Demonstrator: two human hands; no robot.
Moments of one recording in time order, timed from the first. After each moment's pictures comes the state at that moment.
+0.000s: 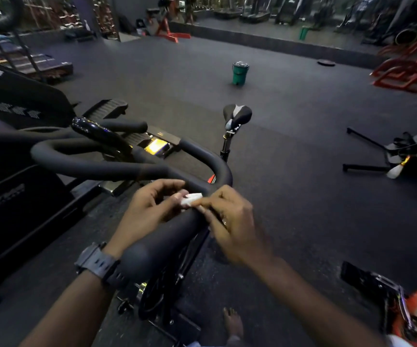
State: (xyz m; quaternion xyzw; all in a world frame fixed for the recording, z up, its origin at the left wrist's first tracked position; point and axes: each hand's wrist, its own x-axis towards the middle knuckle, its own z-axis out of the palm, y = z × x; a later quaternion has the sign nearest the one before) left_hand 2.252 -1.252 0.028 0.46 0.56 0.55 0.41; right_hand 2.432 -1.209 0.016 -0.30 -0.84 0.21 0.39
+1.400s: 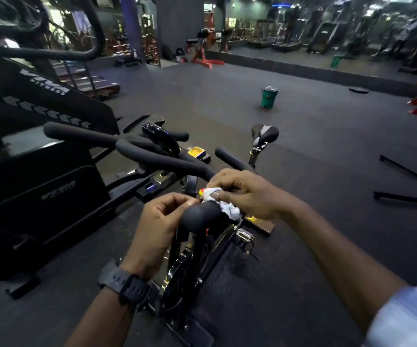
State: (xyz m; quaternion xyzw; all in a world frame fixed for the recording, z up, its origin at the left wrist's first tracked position) left_hand 2.261 -1.353 0.056 0.39 0.54 0.65 0.37; right_hand 2.414 -1.212 0.093 -0.17 -0.90 0.35 0.17
